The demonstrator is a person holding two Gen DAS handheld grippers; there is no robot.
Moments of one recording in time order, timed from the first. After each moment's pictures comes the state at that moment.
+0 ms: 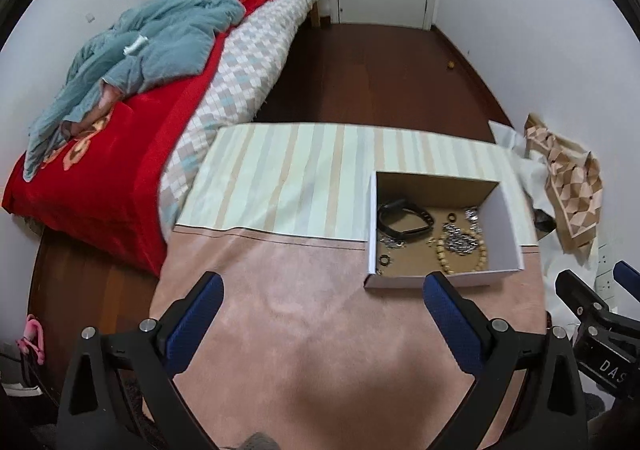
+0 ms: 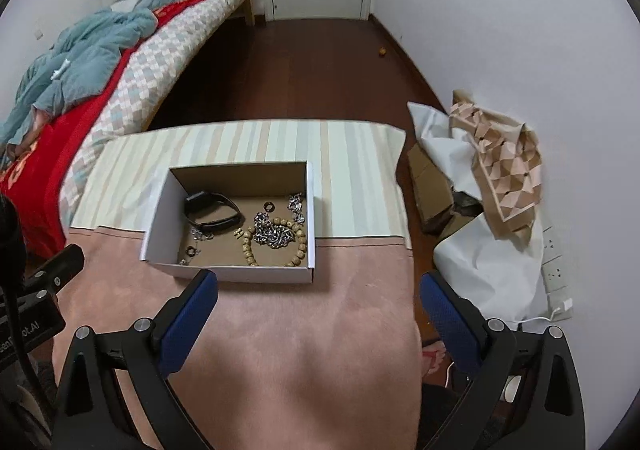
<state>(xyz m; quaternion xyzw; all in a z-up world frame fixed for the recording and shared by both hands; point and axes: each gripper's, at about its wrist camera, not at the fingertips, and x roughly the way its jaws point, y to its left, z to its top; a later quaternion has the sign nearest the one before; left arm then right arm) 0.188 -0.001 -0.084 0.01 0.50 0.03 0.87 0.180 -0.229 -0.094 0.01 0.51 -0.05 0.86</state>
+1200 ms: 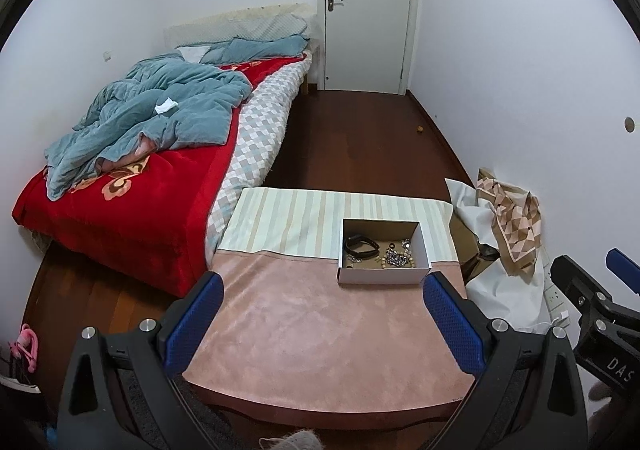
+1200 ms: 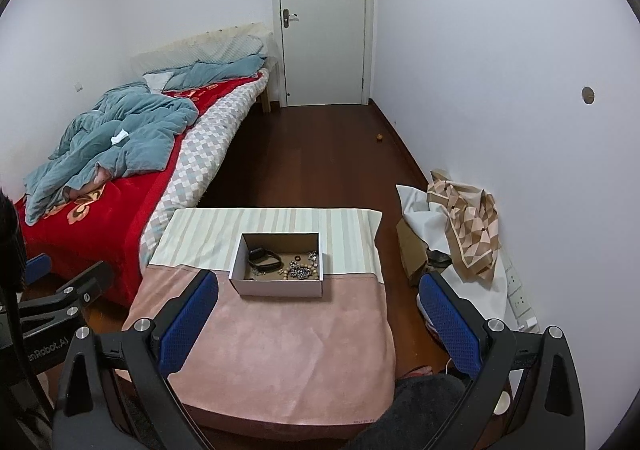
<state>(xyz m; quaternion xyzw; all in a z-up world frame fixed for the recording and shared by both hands) 0.045 0.007 0.078 -0.01 0.40 0.00 0.92 0.013 -0.221 0.110 0.02 0.38 -0.03 0.92</state>
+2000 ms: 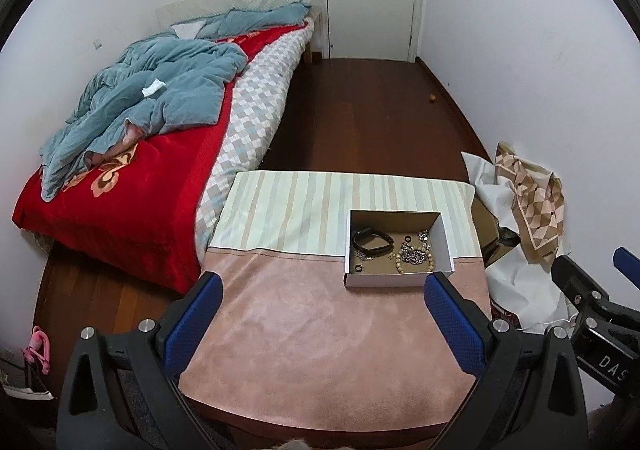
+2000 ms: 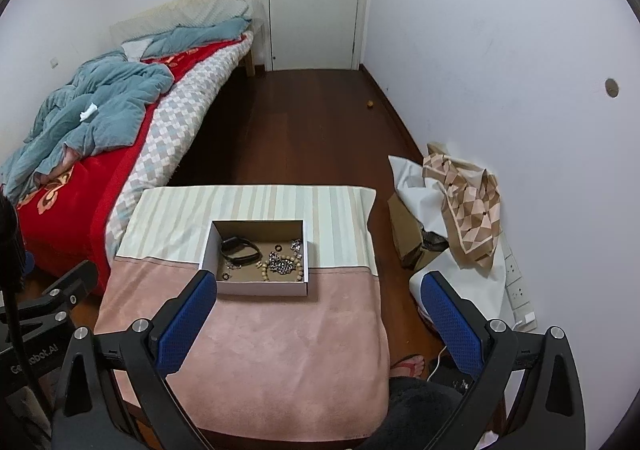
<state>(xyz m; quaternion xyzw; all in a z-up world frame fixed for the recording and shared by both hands) 0.129 -0.008 0.039 0.01 0.46 0.01 0.89 0.113 -0.224 0.055 0.01 0.45 -0.05 0.89</state>
